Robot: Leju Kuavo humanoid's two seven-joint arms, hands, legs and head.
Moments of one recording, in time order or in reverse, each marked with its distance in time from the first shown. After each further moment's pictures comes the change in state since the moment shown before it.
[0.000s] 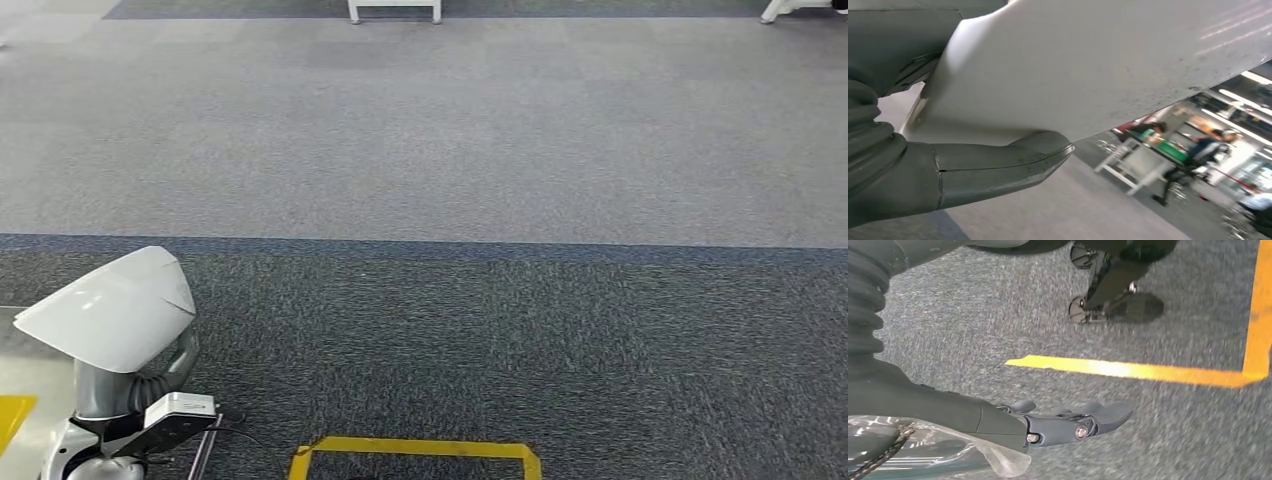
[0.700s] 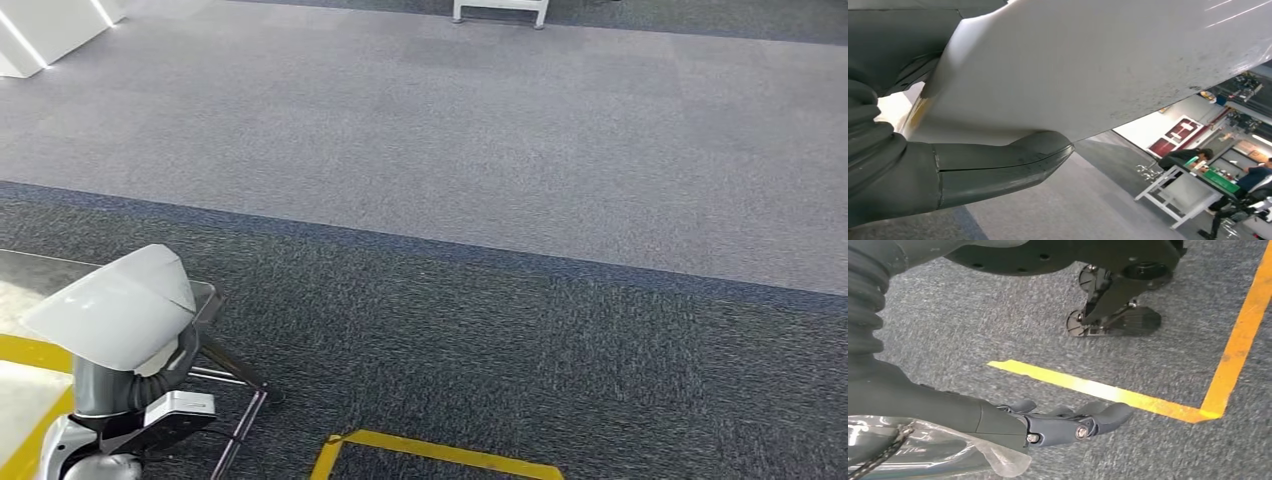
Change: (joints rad) left arm -0.001 0.003 0.000 -0.001 -0.001 0.000 0.000; right arm -0.004 0.001 0.000 0.000 0.000 0.000 0.000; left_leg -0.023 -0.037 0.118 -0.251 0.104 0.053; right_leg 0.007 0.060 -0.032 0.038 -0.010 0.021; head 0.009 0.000
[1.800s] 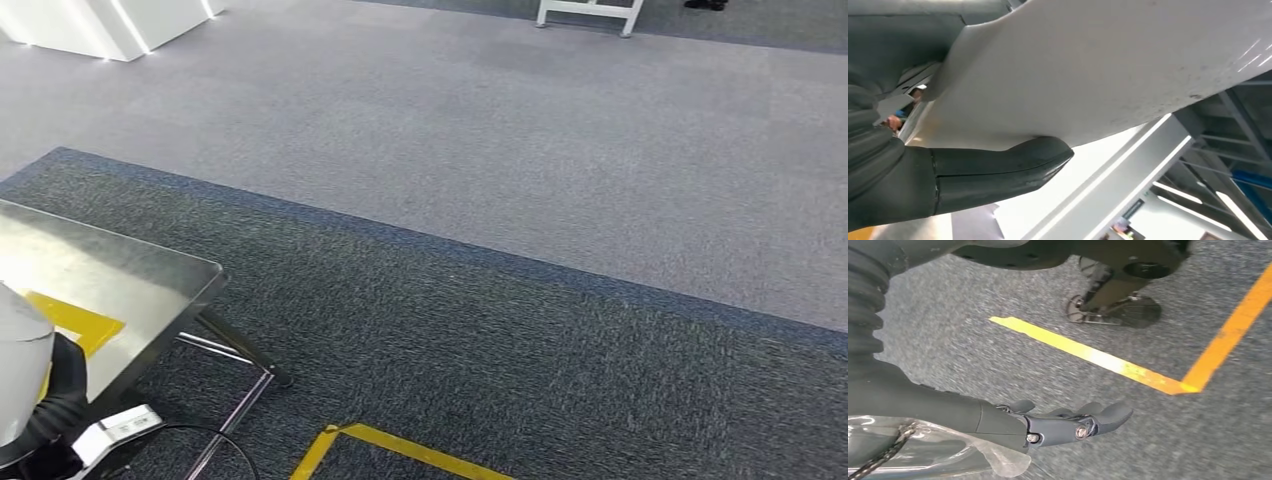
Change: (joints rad) left arm 0.096 -0.210 0.158 -0.263 -0.144 0.315 -0.090; right arm -0.001 0.030 0.000 0.001 0.037 -0.036 0.019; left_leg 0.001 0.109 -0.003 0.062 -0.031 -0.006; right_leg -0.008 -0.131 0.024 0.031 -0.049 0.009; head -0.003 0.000
